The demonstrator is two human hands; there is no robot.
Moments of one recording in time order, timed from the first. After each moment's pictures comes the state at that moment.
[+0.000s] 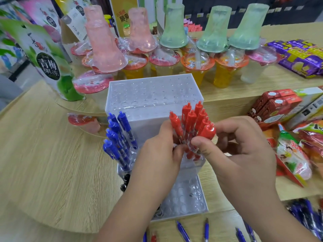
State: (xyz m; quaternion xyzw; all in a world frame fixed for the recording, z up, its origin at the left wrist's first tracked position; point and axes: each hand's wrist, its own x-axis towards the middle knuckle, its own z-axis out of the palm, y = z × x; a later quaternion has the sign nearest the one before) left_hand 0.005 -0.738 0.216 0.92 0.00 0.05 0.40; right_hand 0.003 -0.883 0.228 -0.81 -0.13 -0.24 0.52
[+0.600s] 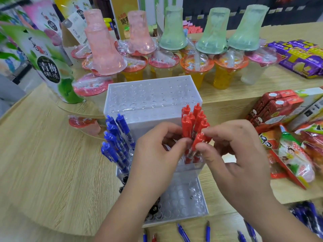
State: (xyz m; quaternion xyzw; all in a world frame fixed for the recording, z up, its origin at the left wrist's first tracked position) left_hand 0.010 -0.740 0.212 0.81 0.01 0.10 0.58; right_hand 0.014 -0.896 0.209 -0.82 -0.23 -0.27 0.46
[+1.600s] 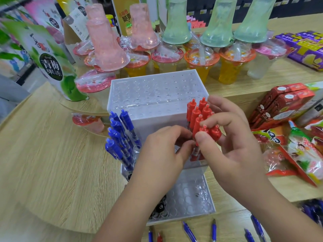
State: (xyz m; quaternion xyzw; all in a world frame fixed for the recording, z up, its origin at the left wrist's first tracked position) left_hand 0.013 -0.732 0.212 0.91 -0.05 0.07 0.41; right_hand 0.023 -0.877 0.201 -0.72 -0.20 -0.15 0.64
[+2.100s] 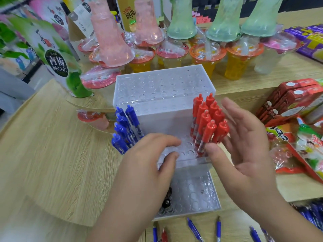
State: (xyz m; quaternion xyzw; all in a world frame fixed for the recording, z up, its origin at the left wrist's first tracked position) left_hand -0.031 -0.703 0.218 0.92 -0.04 0.15 0.36; right_hand 0.006 -0.882 0.183 -0.71 -0.20 -0.12 0.66
